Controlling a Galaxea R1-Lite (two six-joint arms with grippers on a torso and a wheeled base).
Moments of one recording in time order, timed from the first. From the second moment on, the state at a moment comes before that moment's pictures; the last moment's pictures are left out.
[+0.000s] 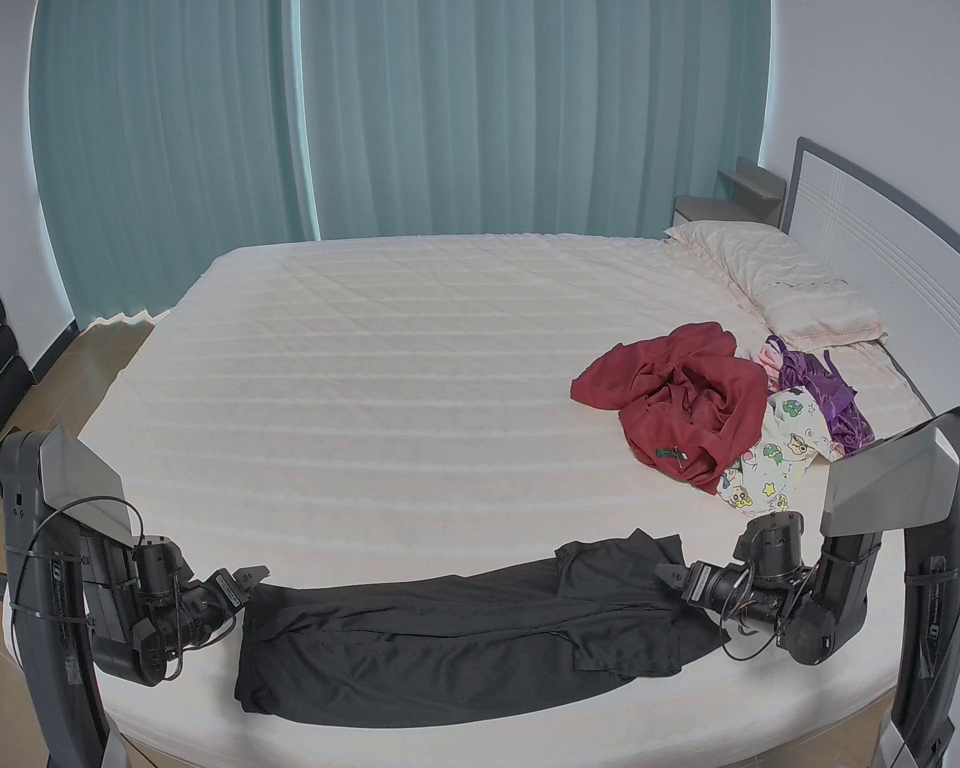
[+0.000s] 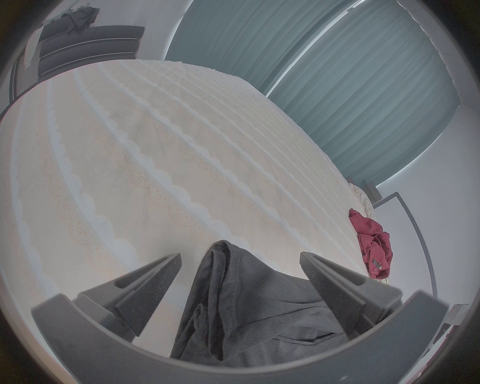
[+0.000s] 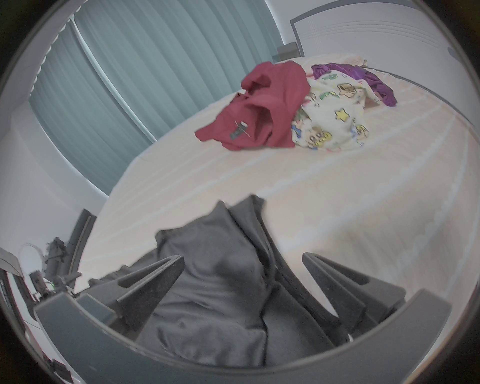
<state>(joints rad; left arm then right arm) 0.13 2.44 -0.26 -1.55 -0.22 -0.63 0.28 2.36 -0.40 -1.32 -0.07 0.55</state>
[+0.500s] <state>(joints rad) 0.13 2.44 -0.26 -1.55 -0.22 -0.63 0.24 2.34 -0.66 -1.03 0.21 0.48</state>
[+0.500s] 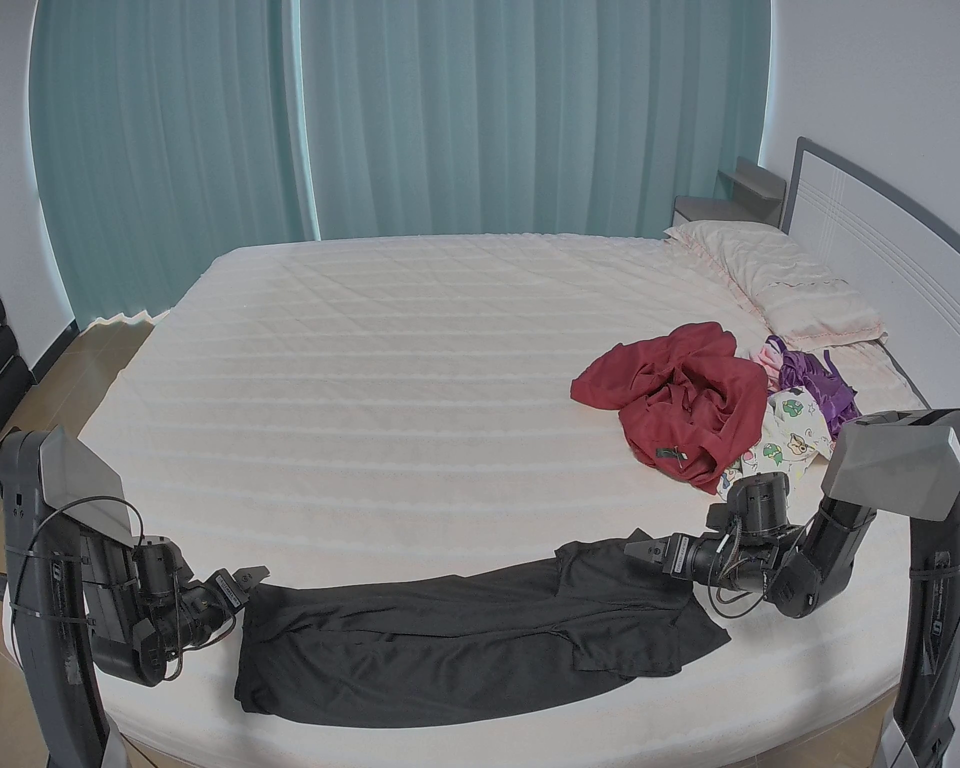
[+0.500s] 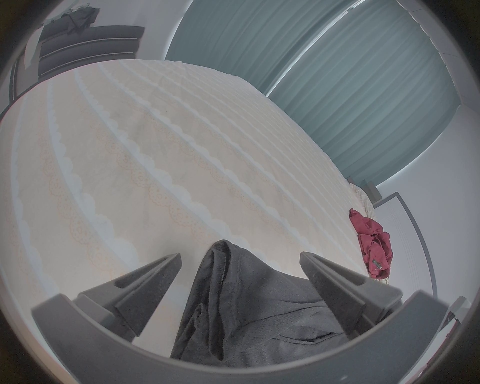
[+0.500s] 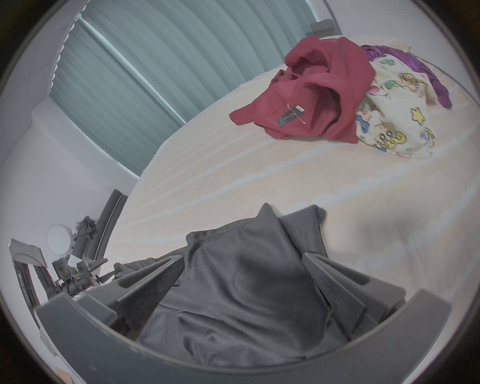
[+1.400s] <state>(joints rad) 0.13 2.44 -0.26 -1.55 -0.22 -0.63 0.21 2.40 -0.70 -0.98 0.25 0.42</state>
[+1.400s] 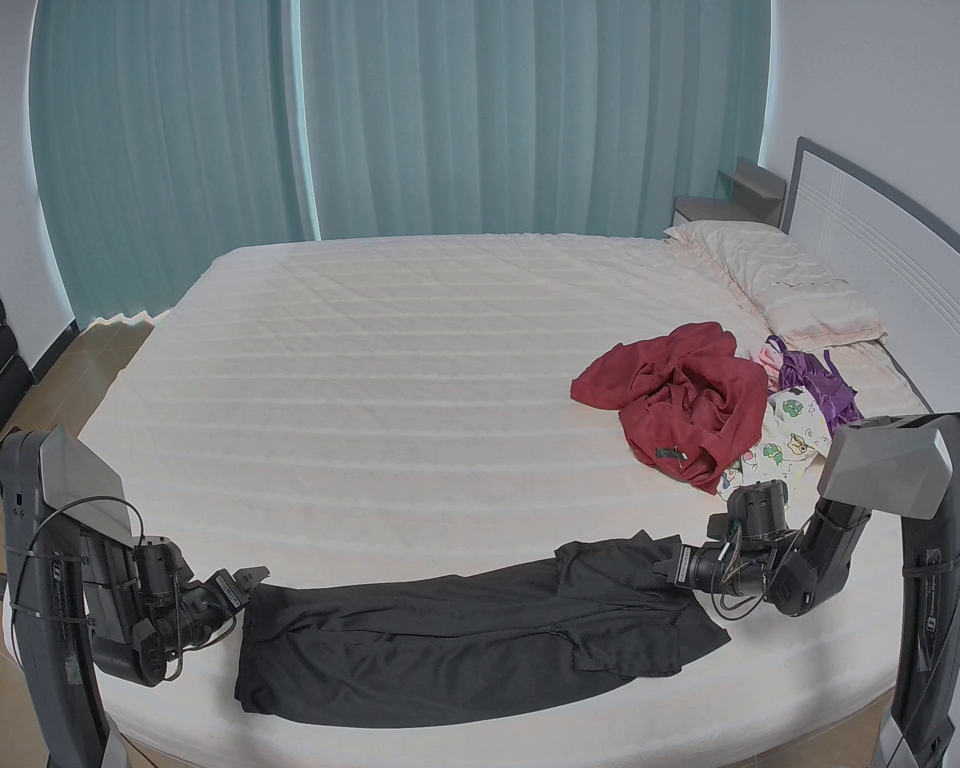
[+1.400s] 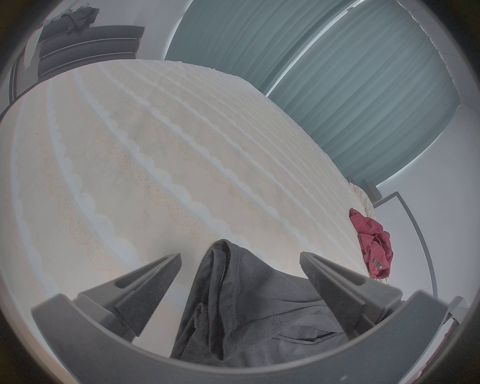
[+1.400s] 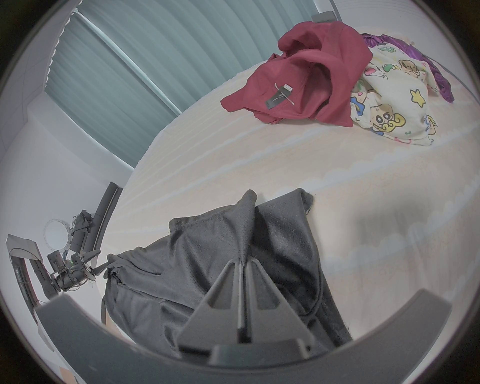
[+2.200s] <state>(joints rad) 0.13 2.44 -0.24 -1.55 -0.24 -0.64 0.17 2.34 -0.58 -0.98 0.30 0.36</state>
